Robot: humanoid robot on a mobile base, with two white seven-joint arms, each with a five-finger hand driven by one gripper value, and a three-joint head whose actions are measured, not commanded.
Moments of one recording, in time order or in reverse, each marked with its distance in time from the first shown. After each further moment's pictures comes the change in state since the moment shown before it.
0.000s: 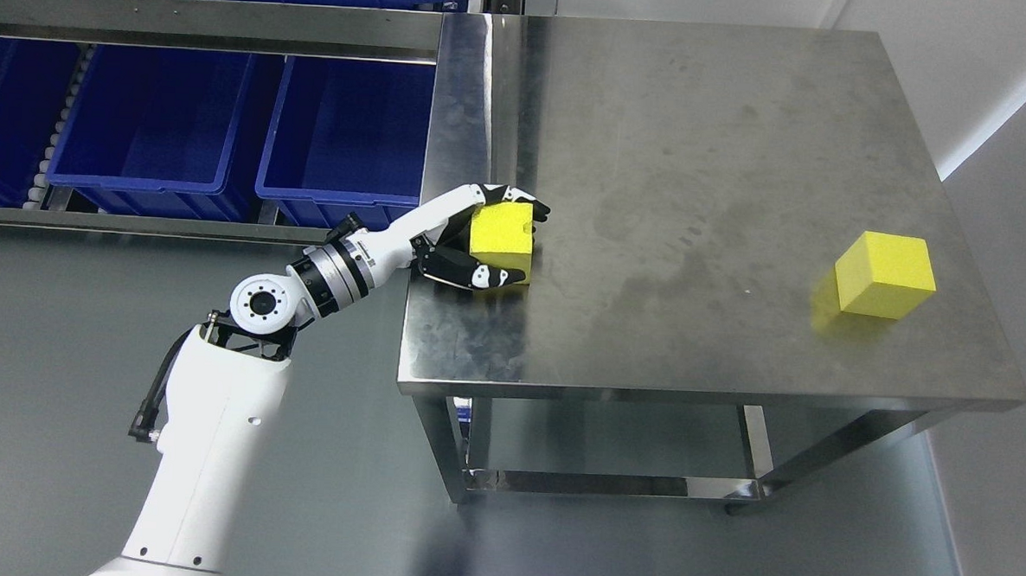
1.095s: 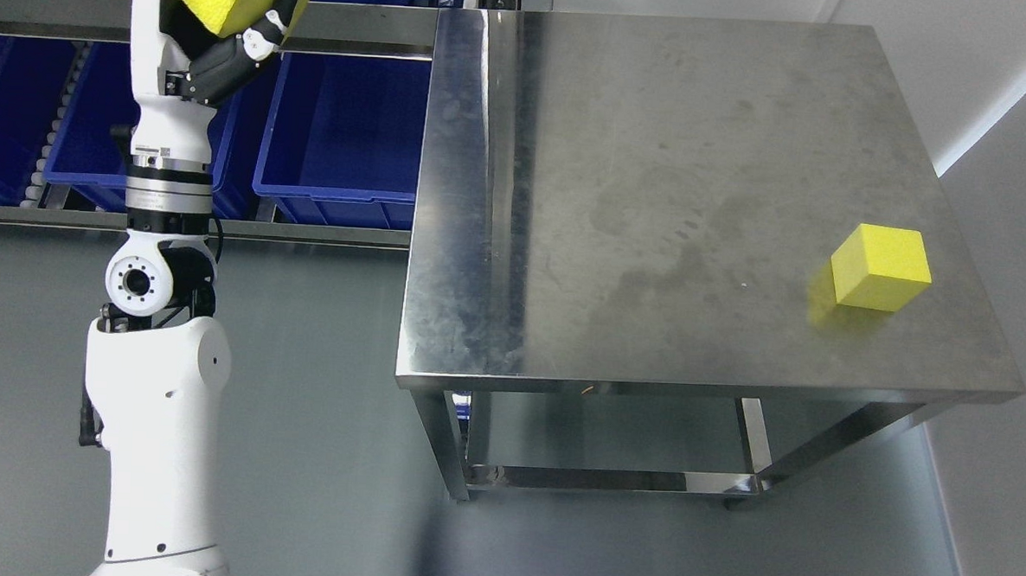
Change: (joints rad) left arm -0.014 -0.042 0.314 -0.172 0.278 -0.200 0.542; right arm 0.000 0.000 0.000 0.000 0.000 0.000 0.000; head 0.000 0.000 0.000
